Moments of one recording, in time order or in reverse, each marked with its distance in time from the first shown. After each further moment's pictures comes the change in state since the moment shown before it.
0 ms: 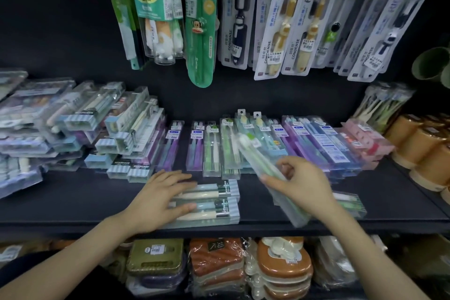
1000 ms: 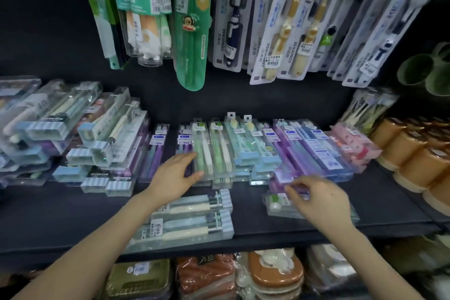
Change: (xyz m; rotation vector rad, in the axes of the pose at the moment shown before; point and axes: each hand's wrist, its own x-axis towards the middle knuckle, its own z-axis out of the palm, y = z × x) left_hand 0.095 -0.003 0.017 -0.173 0.071 -0.207; right_hand -0.001 0.049 0.007 -0.312 0.207 0.065
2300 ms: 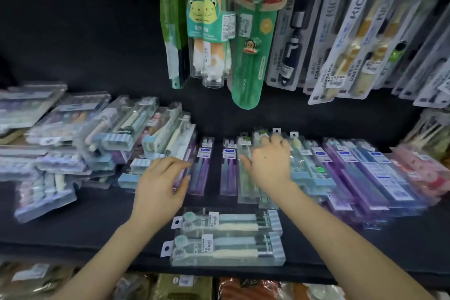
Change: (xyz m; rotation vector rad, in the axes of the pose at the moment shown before) left_hand -0.069 -0.043 -0.076 0.178 0.565 0.128; right_hand 0.095 -0.177 0.056 -0.397 -0.024 -0.320
